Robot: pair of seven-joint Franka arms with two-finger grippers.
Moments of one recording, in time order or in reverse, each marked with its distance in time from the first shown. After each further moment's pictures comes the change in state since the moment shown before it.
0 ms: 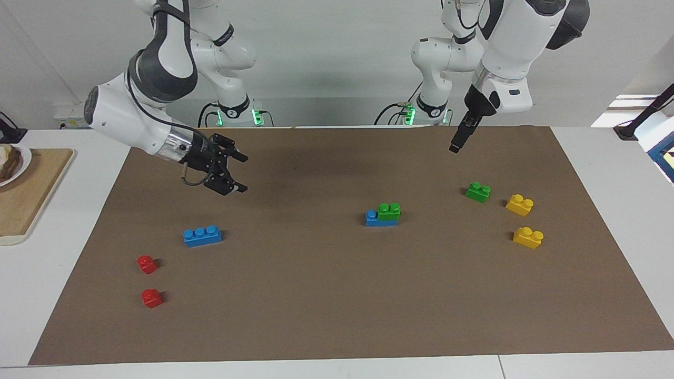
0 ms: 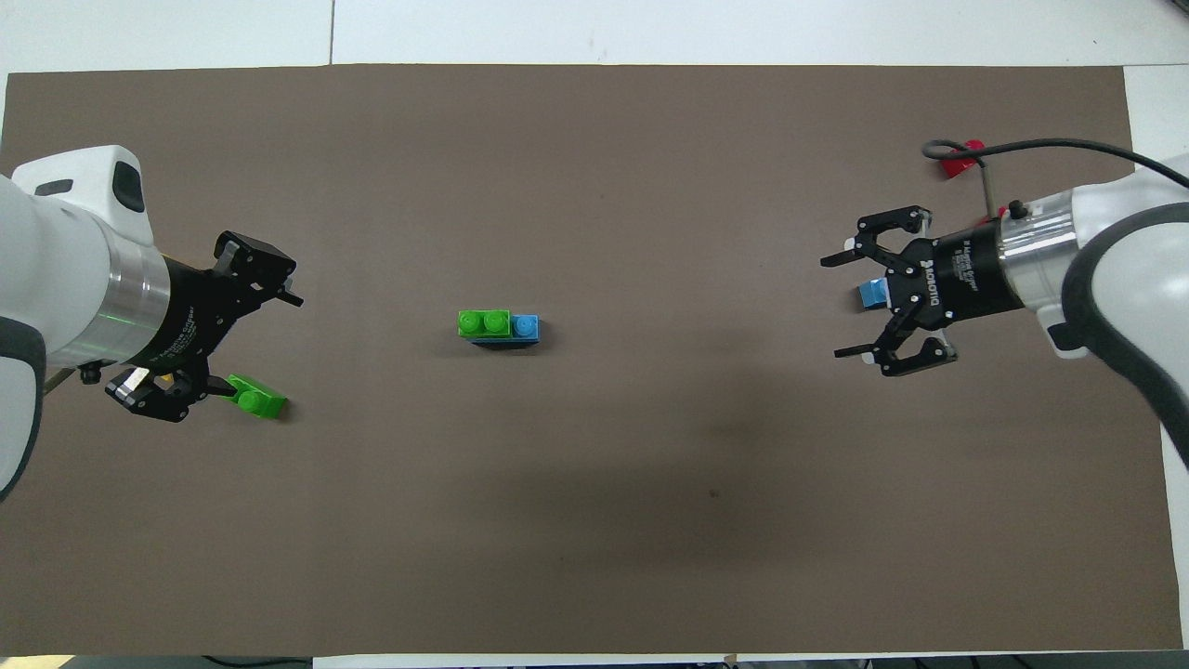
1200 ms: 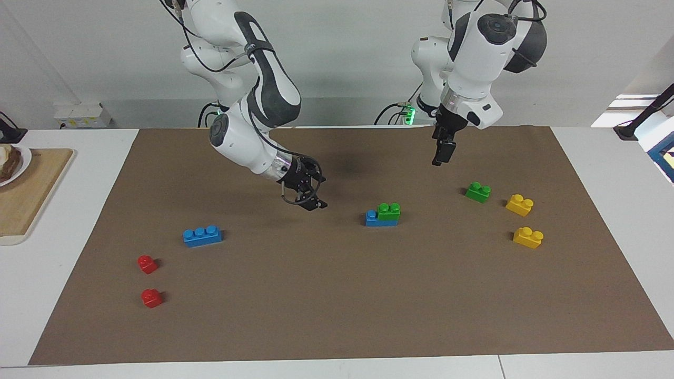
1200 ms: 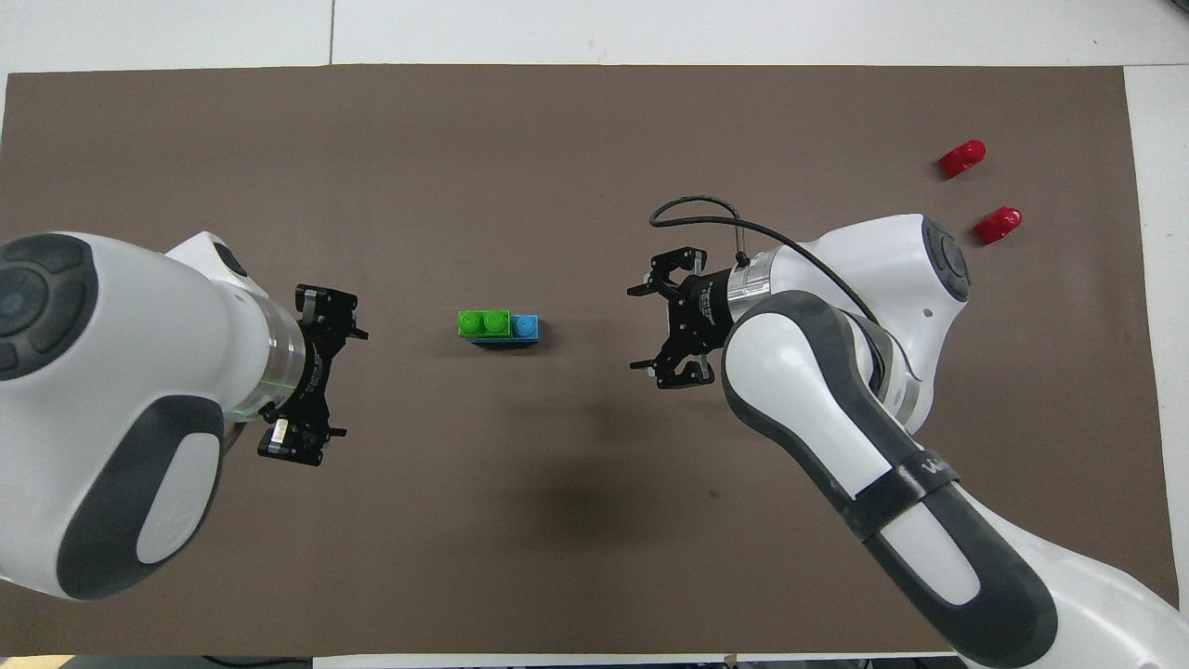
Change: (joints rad) left arm -0.106 -0.069 -0.018 -0.266 -0.002 0.185 -0.498; right arm 0.358 0.164 0.003 -0.056 0.142 0.426 0.102
